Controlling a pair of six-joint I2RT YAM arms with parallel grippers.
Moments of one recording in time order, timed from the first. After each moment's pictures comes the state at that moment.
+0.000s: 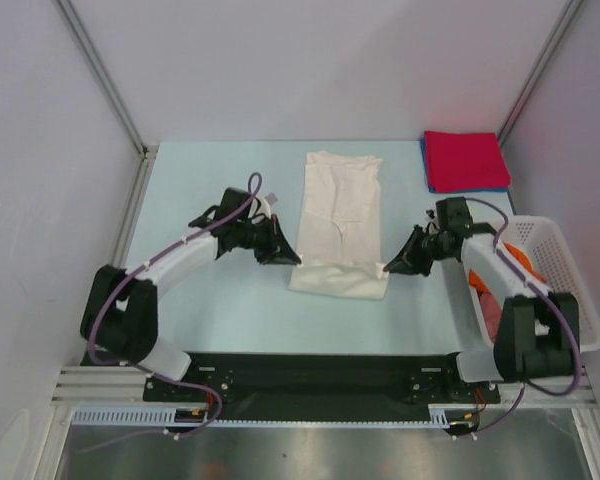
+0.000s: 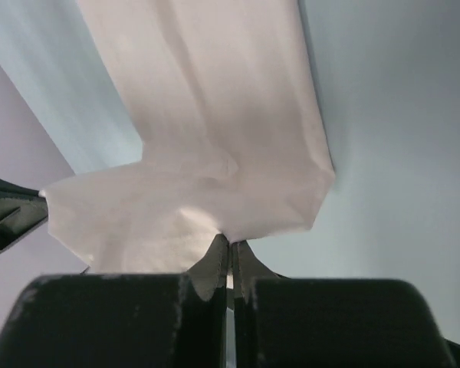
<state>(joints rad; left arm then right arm) -0.43 1.46 0.94 -0.39 0.68 -0.70 0.12 1.30 0.84 -0.66 -0.56 0.68</state>
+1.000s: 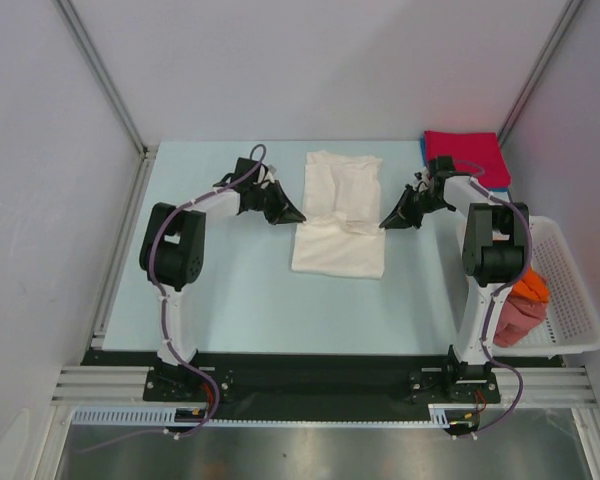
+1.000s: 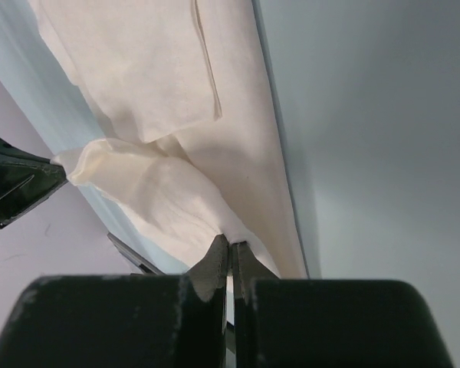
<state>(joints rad) -0.29 2.09 1.46 -0.25 0.68 -0.83 0.01 2.08 1.52 -0.69 -0.66 0.51</state>
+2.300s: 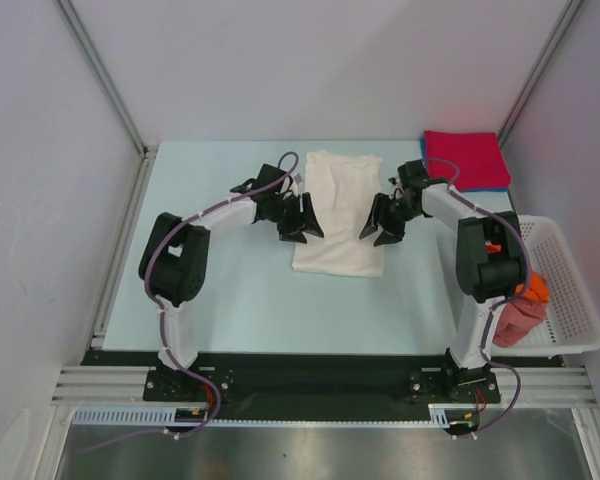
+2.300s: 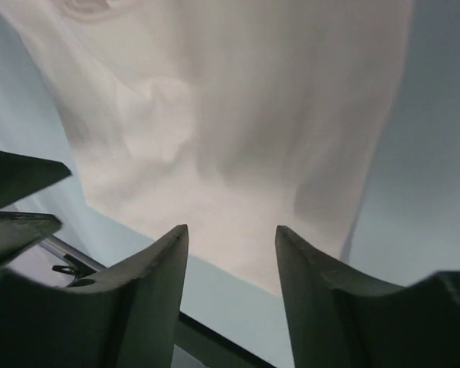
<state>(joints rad) -0.46 2.02 1.44 -0.40 0.53 -0.59 0.21 1.98 1.44 -0.66 -0.47 0.48</state>
